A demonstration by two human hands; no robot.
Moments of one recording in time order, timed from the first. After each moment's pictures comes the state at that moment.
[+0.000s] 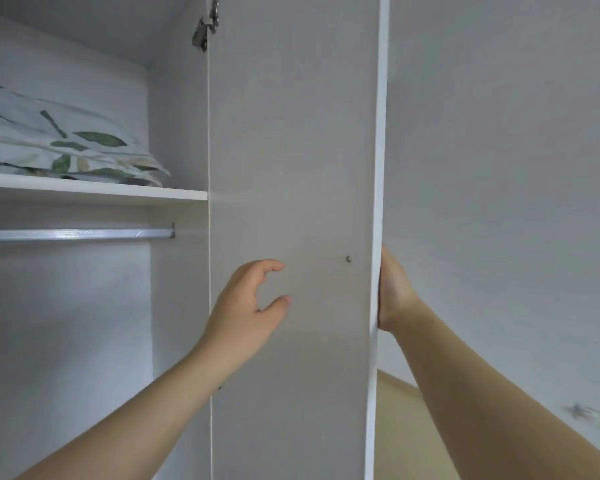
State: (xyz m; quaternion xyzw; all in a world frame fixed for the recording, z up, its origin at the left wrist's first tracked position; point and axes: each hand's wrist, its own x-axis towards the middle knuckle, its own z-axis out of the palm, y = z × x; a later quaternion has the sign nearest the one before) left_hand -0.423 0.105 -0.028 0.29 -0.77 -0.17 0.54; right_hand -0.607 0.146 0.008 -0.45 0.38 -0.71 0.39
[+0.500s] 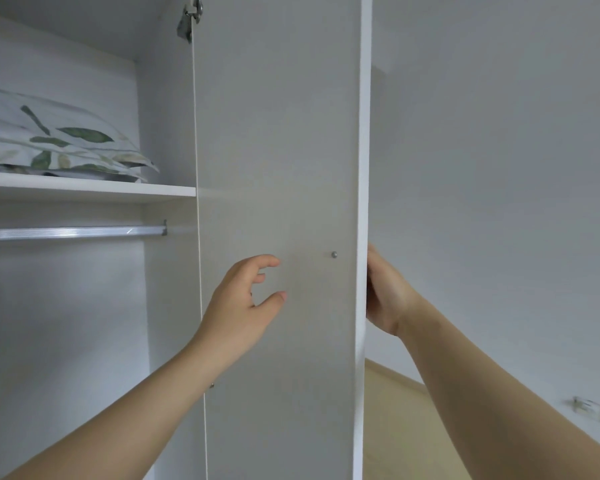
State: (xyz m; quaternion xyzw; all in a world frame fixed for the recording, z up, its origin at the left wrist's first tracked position) left_hand -0.437 0.104 -0.028 0.27 -0.77 -0.21 0.54; right_hand -0.624 0.149 0.000 -0.52 0.41 -0.64 0.39
